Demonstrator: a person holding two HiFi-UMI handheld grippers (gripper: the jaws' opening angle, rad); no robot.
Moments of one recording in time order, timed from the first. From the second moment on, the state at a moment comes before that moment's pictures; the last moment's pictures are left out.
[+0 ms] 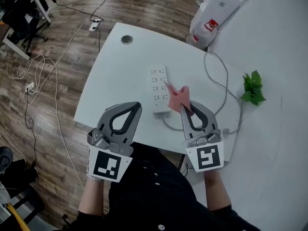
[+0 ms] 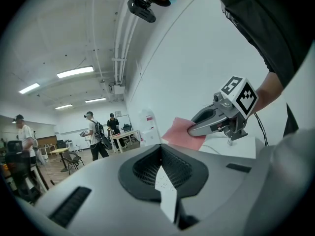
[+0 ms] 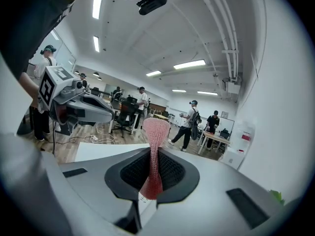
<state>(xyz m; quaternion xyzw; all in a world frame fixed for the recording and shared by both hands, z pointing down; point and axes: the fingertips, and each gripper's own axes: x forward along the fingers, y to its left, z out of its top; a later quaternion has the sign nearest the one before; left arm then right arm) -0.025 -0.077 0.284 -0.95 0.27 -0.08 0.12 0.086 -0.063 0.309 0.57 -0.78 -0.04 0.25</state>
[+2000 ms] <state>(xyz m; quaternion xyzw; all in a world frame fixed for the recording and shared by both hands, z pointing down) -0.060 -0.078 0.326 -0.89 0.44 -0.14 0.07 0.149 -0.270 0.535 0.42 -0.77 -0.04 0.48</state>
